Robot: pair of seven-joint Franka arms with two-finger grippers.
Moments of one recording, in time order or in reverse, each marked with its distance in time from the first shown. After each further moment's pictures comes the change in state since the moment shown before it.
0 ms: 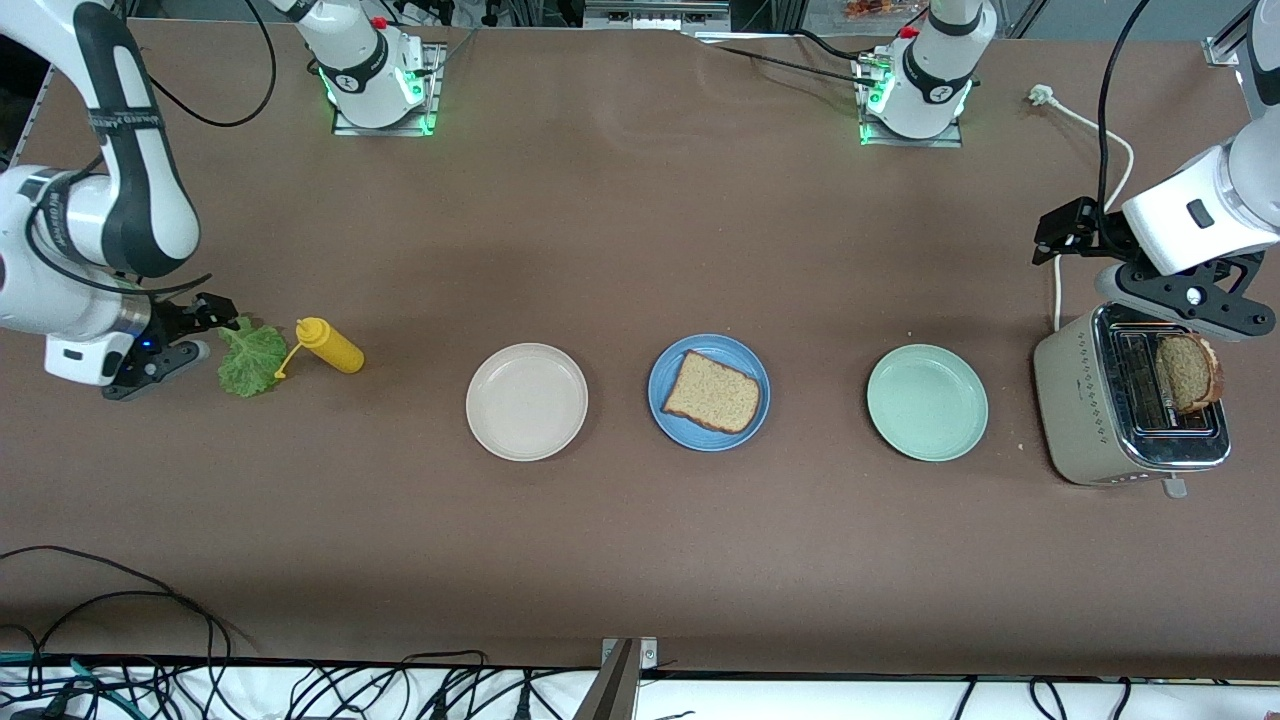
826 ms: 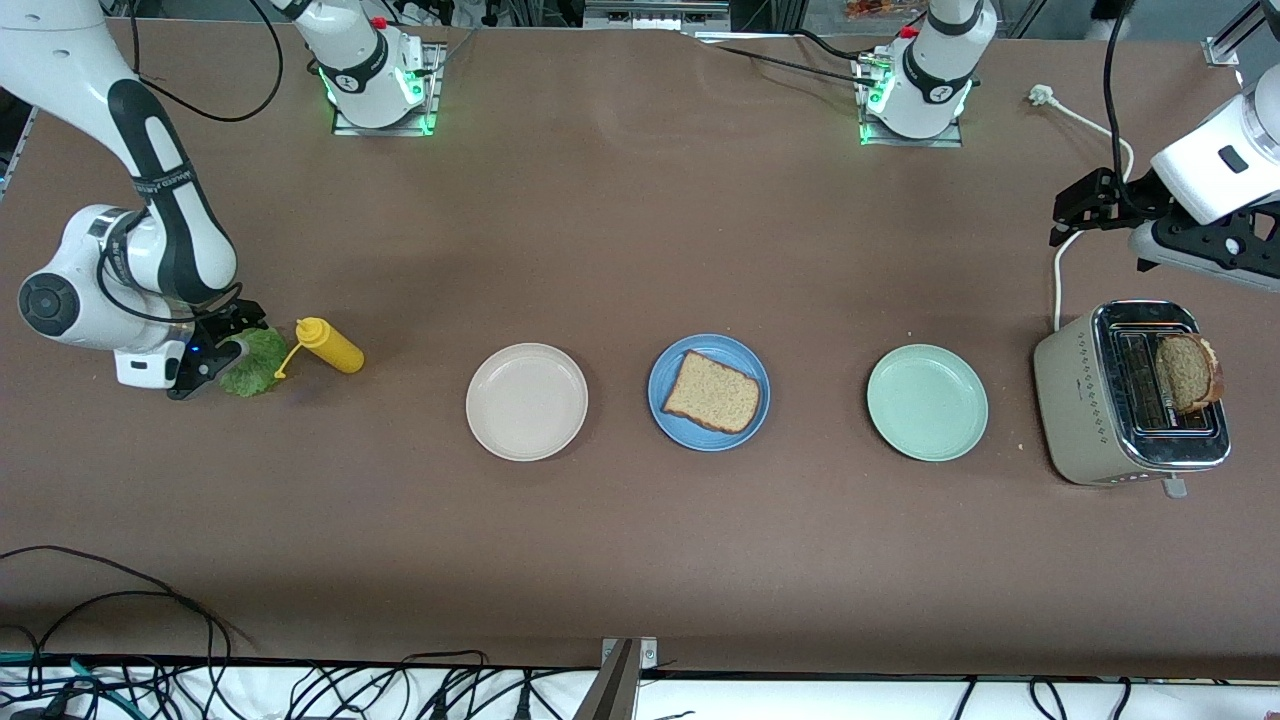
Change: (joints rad) left arm -0.149 -0.195 0.214 -0.248 -0.047 0.167 0.001; right arm -0.059 0.162 0.000 -0.062 0.005 0.151 -0.173
